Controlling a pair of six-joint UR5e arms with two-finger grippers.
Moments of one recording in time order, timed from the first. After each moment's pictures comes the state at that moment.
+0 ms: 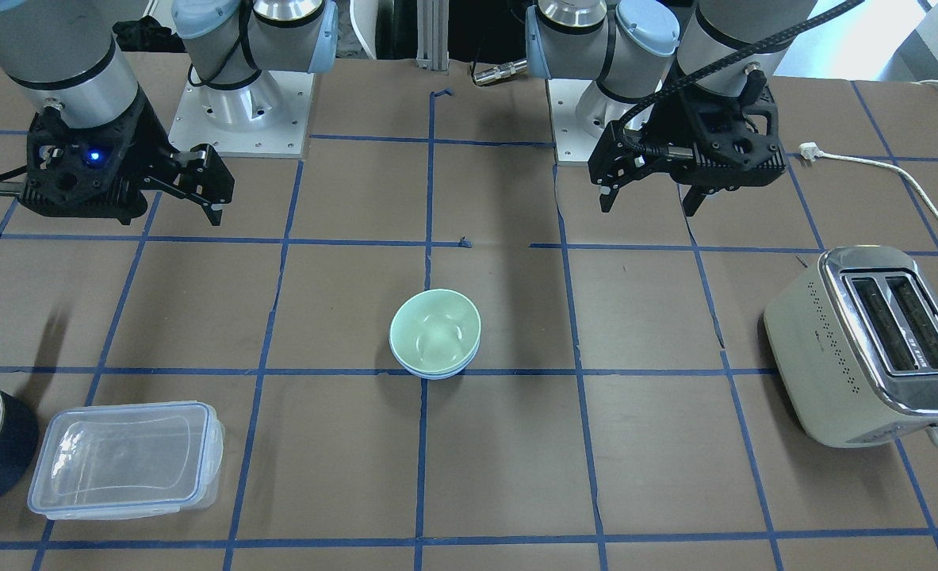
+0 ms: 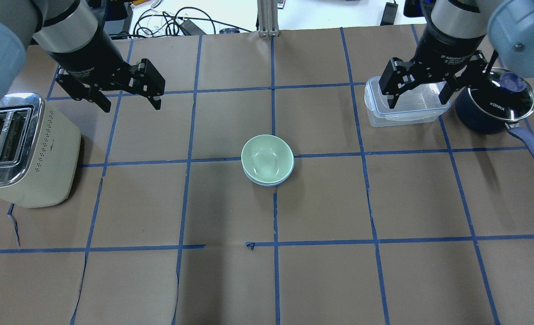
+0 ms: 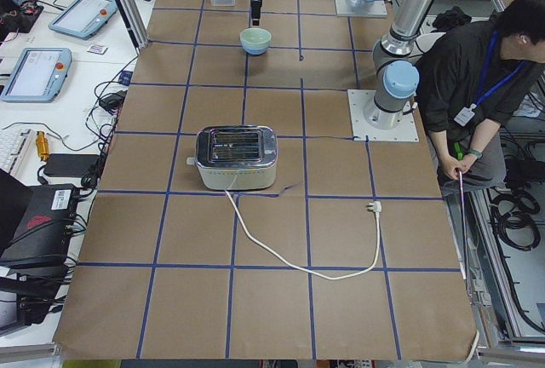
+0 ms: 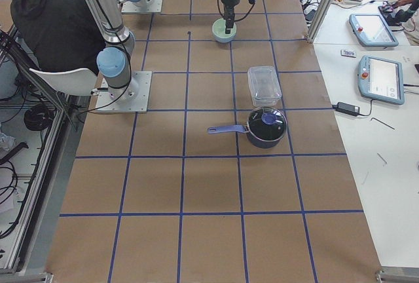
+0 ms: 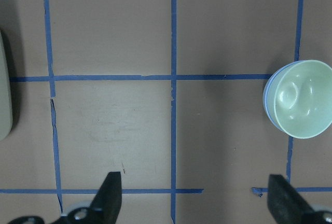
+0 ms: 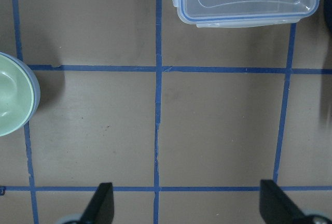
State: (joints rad) left arm -1.58 -1.57 -1.54 -1.60 1.59 -0.02; right arm 1.53 -1.54 1.56 -1.55 -1.60 -0.06
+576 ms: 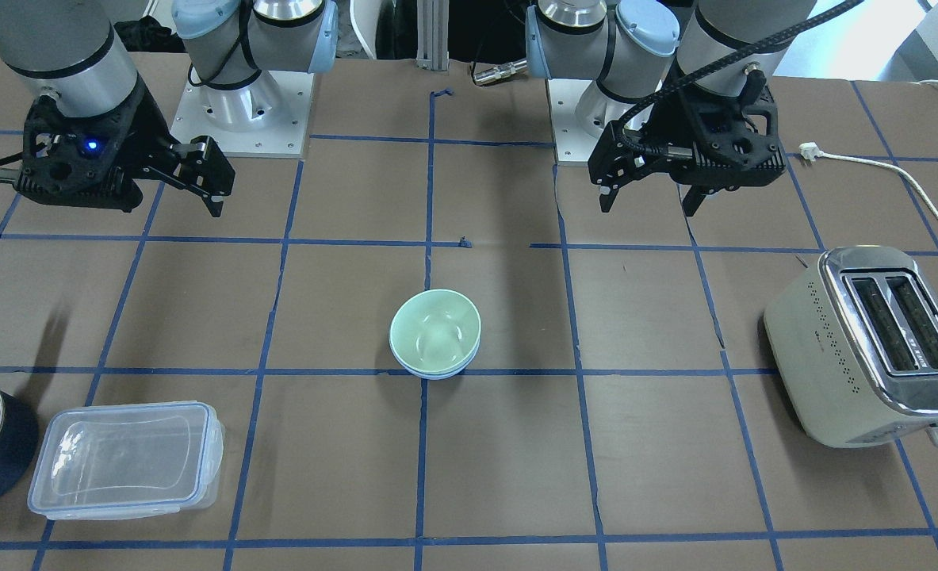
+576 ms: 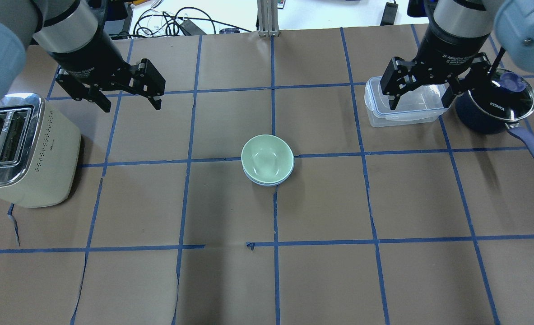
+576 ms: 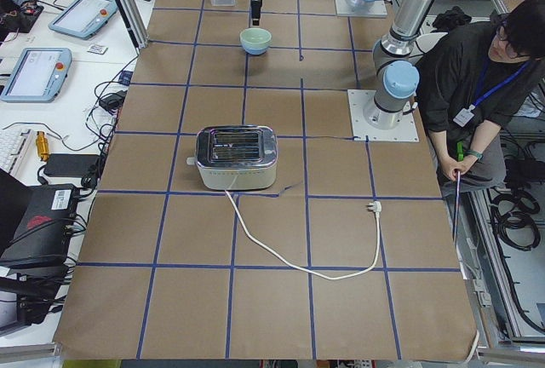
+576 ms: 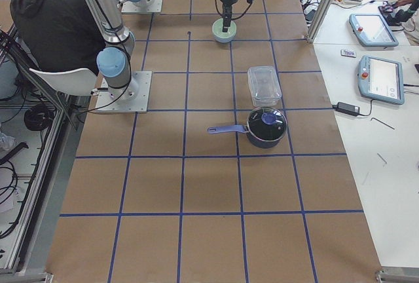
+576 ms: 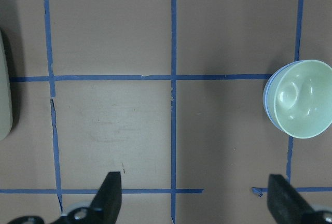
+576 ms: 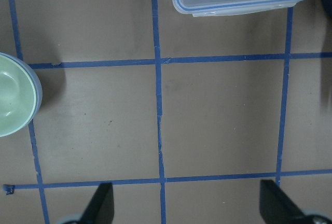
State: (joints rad) left arm -1.58 -1.57 -1.54 -1.60 1.59 -0.02; right arm 1.53 -1.55 1.55 -1.52 -1.59 0.01
